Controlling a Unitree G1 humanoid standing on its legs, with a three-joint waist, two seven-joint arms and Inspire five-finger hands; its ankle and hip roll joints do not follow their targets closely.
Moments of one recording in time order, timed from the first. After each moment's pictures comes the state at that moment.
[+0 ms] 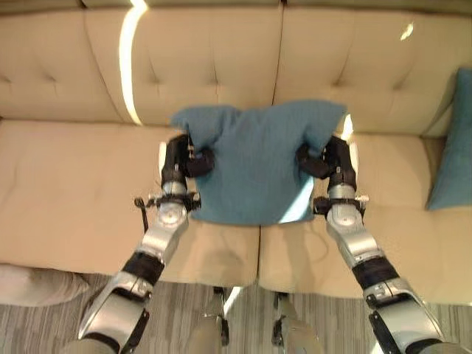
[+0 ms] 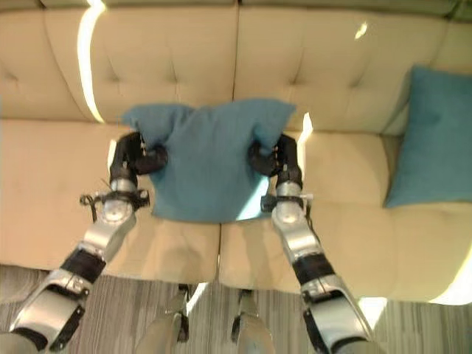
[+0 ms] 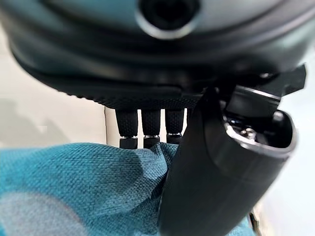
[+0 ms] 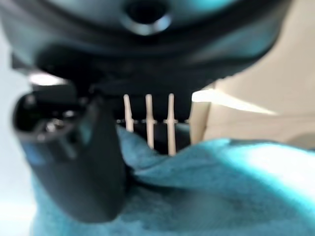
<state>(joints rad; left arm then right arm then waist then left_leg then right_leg) -0.69 0.37 -0.37 0.55 -0.39 -0.15 0.45 -0.64 -0.40 0.25 0.54 0.22 -0.10 -0.45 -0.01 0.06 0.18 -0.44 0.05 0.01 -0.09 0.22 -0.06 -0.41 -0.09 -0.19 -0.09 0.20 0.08</state>
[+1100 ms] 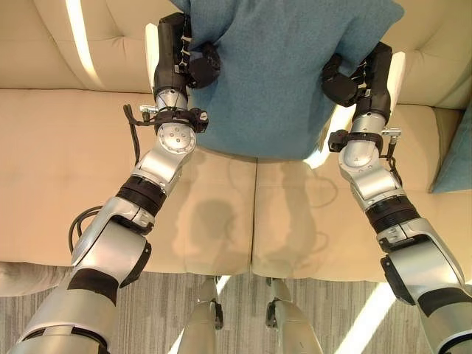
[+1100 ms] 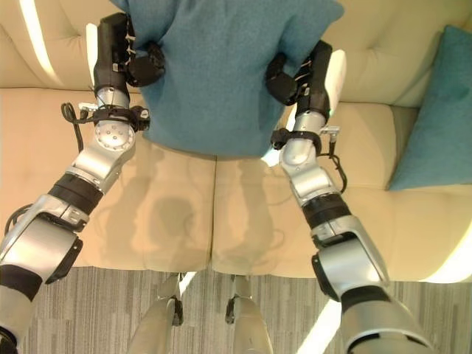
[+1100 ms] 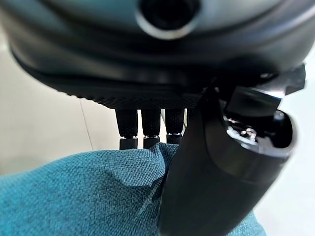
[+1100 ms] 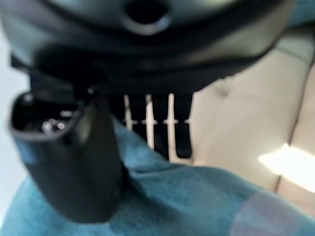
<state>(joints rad) -1.18 0.44 -0.51 0.73 -0.35 -0.15 0.58 -1.03 -0.53 0.36 0.69 0.15 -0.10 -0.67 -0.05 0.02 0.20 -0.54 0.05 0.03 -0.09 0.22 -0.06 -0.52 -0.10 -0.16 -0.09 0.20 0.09</state>
